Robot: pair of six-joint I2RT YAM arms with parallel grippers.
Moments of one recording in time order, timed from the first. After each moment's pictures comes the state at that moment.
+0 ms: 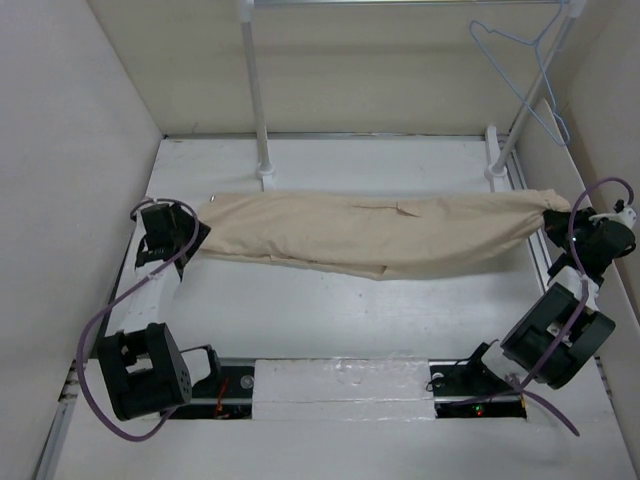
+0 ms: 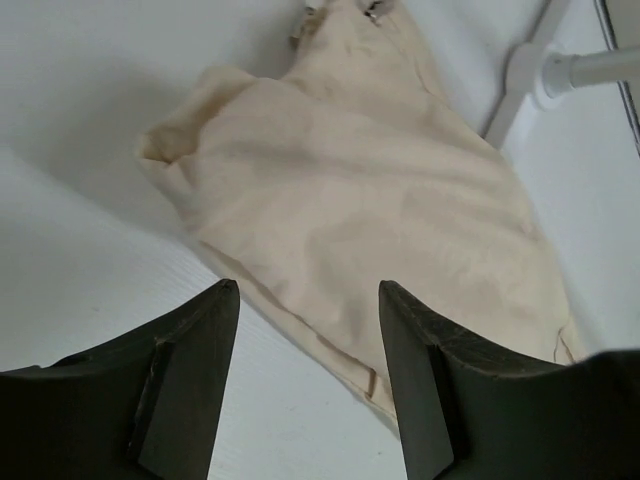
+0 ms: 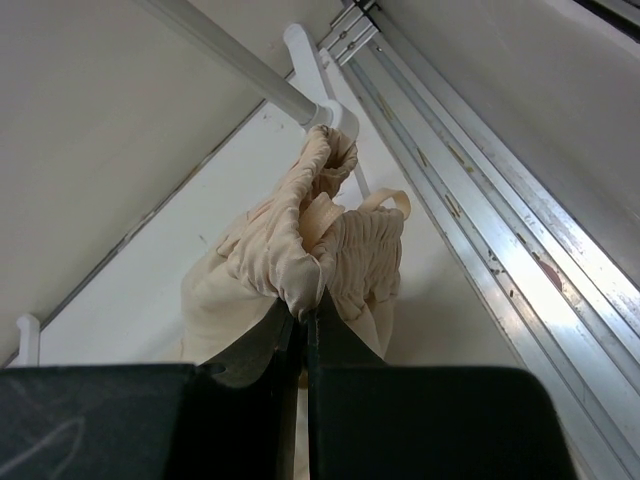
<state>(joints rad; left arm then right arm) 0.22 1.16 0.69 -0.22 0.07 -0.73 -0.80 1.32 0.67 0.45 -0.58 0.55</state>
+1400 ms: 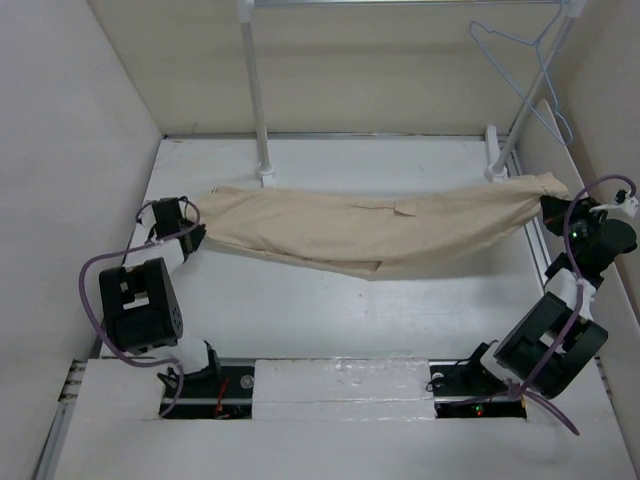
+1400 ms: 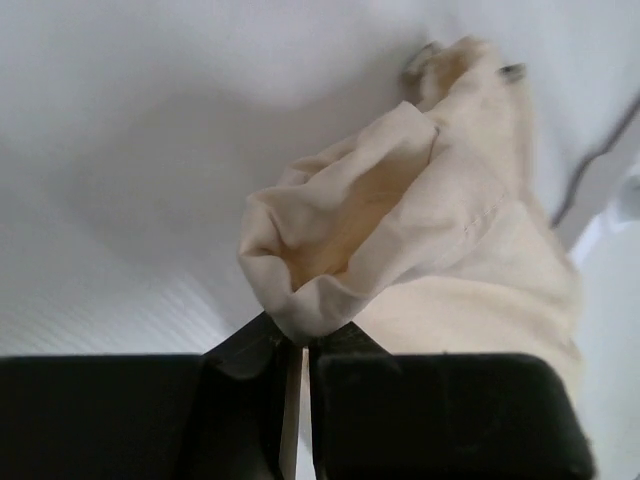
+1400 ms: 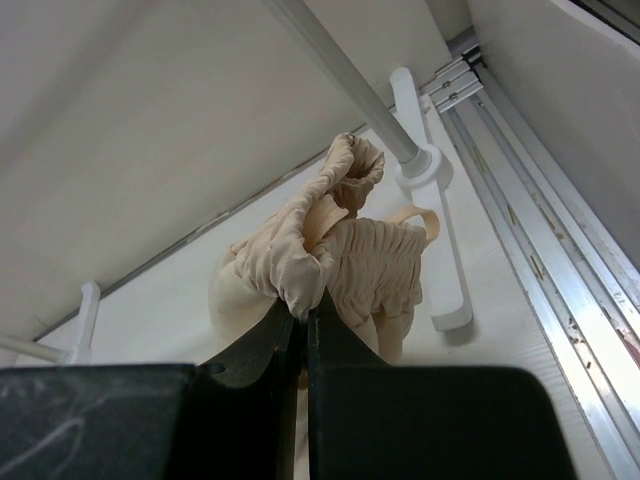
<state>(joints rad) 0.23 1.53 0.73 0.01 -0.03 -0.89 -0.78 1.26 0.65 0.60 -0.69 0.61</state>
